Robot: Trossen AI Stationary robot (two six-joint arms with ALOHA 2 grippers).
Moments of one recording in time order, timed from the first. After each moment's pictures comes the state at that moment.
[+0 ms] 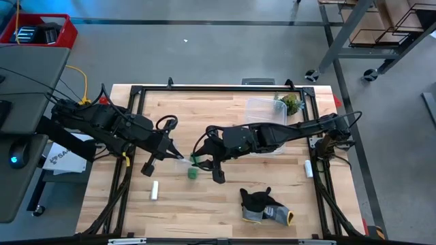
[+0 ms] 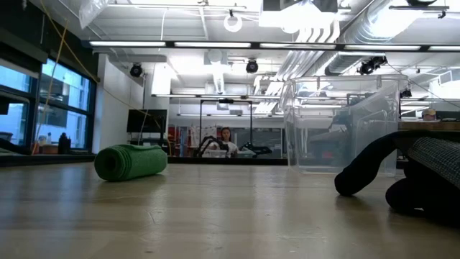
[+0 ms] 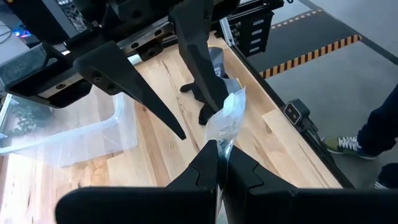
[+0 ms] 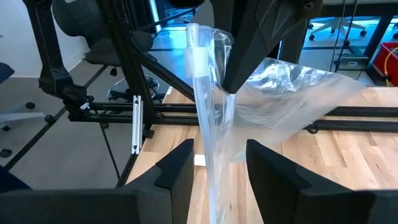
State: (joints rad) left arm -0.33 1.20 1.49 -0.89 -0.03 0.14; right arm 0.22 1.83 1.78 -0.31 0.01 0.10
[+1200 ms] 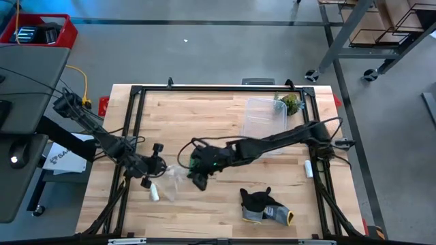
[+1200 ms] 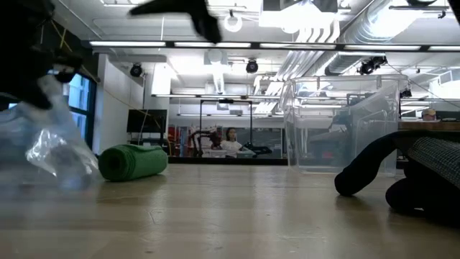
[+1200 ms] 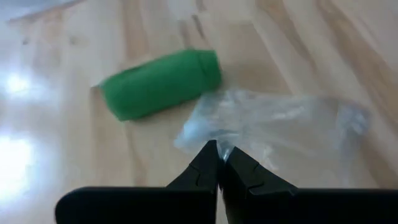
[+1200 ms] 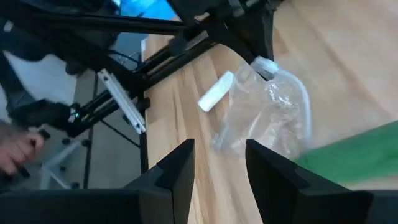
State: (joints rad) left arm -0.68 0.83 0.39 -0.42 -0.44 -0.16; right arm 0.22 2.07 1.79 -0.30 -0.02 0.69
